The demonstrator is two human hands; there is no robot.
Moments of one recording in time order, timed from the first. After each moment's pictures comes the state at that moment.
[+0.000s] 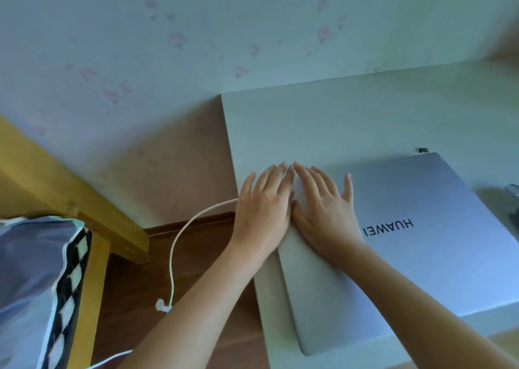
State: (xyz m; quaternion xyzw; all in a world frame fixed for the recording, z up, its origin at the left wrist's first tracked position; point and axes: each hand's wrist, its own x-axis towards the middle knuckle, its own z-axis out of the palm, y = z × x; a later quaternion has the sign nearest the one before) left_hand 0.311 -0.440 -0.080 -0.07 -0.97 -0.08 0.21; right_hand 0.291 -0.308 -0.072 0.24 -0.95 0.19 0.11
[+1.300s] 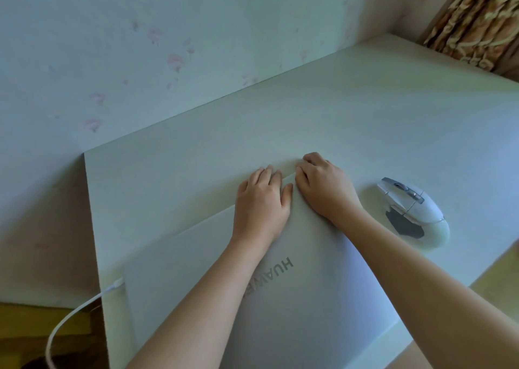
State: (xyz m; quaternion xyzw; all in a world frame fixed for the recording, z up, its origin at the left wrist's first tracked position) left_hand 0.171 -0.250 -0.090 -0.11 -0.97 -0.14 0.15; right_hand 0.151 -0.110 -0.079 0.06 -0.98 0.18 0.11
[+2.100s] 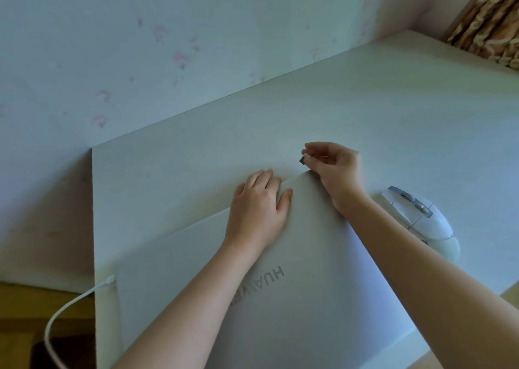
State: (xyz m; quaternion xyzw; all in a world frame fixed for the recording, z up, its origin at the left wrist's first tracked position) left_hand 0.170 -0.249 -0.090 -0.11 -0.97 -0.15 0.14; right_hand 0.126 -0.097 -0.070 -0.08 -0.71 0.69 0.08
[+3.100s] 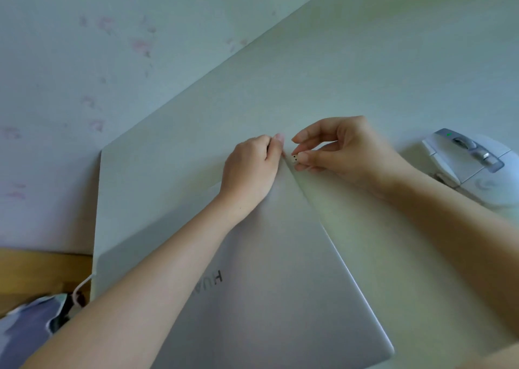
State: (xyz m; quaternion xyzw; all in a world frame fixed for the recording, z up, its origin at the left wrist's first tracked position) left_hand 0.128 -0.166 -0.061 0.02 -0.98 -0.18 0.04; right_hand 0.123 -0.002 -0.078 0.10 -0.70 0.70 -0.13
